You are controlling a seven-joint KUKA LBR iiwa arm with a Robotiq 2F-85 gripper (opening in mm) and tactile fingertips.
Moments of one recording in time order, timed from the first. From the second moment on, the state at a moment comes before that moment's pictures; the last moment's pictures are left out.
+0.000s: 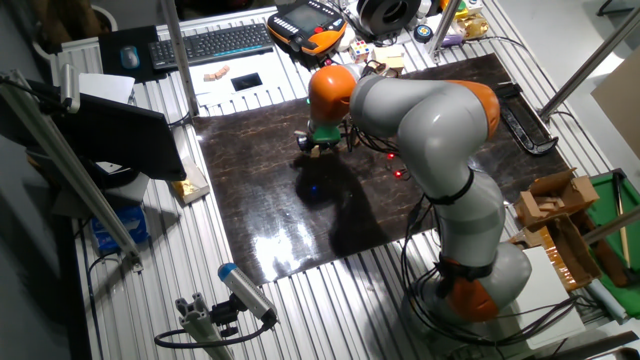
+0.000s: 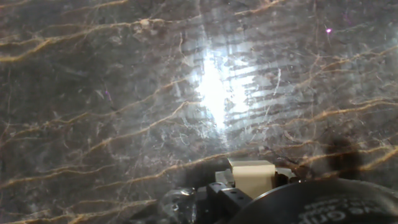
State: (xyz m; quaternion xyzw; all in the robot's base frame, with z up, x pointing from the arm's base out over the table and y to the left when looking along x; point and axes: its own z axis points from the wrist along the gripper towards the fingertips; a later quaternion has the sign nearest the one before) arm 0.602 0.181 0.040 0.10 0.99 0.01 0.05
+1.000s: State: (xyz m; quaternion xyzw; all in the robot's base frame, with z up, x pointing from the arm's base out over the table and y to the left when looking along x) arm 0.602 0.124 0.138 0.24 0.97 0.02 0.04
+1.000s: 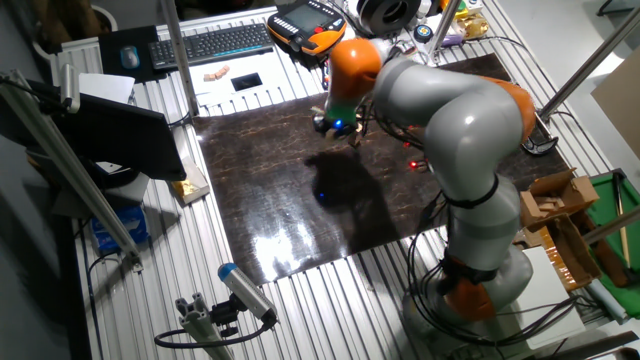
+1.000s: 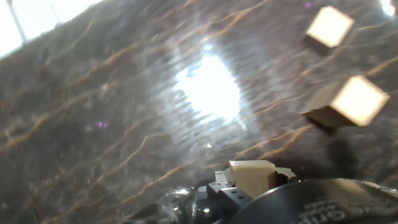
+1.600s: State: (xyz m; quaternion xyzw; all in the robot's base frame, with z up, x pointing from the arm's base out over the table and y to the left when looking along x) arm 0.606 0.081 0.163 0.34 0.94 0.02 0.04
